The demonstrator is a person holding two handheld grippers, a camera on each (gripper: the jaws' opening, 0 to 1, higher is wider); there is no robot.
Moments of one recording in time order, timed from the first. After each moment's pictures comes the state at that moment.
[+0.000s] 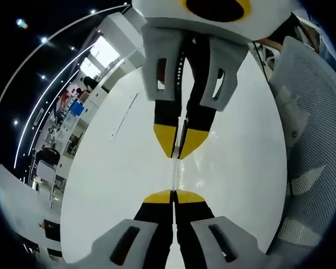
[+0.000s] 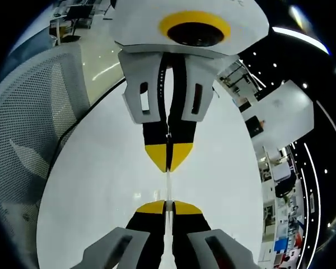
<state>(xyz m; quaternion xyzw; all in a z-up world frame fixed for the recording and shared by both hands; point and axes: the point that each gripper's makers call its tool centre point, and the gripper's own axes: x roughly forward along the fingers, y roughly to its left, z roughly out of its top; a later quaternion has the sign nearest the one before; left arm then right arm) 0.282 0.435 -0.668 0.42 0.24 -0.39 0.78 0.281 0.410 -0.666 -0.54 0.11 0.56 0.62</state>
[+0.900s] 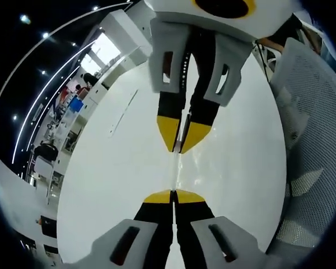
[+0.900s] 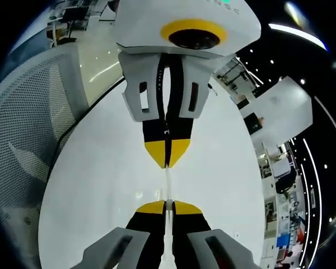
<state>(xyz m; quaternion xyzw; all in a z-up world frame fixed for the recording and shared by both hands) 0.282 0.438 -0.673 0.41 0.25 -0.39 0.78 0.281 0.406 -0.669 -0.53 0.11 0.55 0.63</state>
